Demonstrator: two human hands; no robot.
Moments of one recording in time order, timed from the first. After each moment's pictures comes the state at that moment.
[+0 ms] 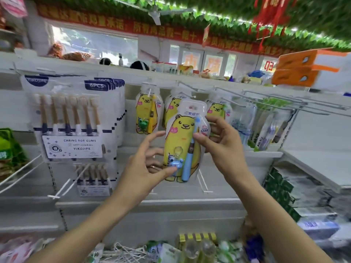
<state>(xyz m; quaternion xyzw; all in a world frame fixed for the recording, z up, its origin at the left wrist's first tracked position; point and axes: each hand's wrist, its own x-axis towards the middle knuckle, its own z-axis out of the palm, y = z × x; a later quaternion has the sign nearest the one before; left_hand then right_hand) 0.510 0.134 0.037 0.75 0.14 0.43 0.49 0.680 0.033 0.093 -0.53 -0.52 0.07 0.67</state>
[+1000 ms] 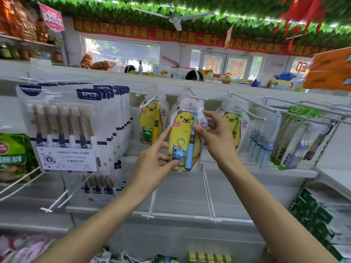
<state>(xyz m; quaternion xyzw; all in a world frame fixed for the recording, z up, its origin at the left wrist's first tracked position) 0.595 0.200 0.030 0.78 0.21 0.46 0.37 0.771 0.138 0.092 -0.55 -0.51 0.07 0.65</state>
